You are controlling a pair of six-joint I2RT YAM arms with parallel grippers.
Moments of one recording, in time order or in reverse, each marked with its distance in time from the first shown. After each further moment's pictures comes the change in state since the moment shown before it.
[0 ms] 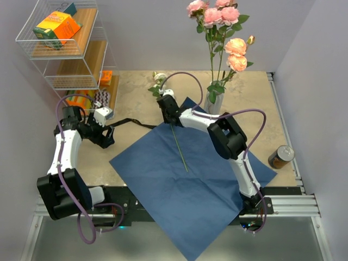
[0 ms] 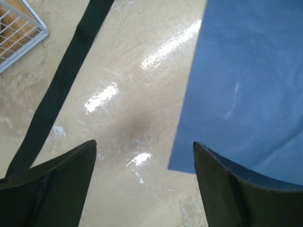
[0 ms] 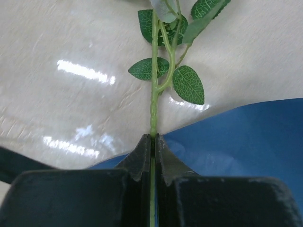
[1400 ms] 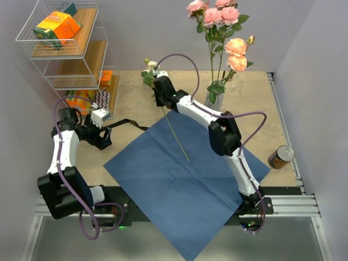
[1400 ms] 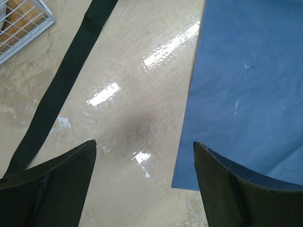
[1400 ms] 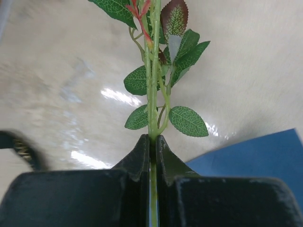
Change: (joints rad) left arm 0.058 0.009 -0.013 -0.005 0.016 0.051; right arm -0.022 0.114 0.405 -0.167 -0.103 -0.021
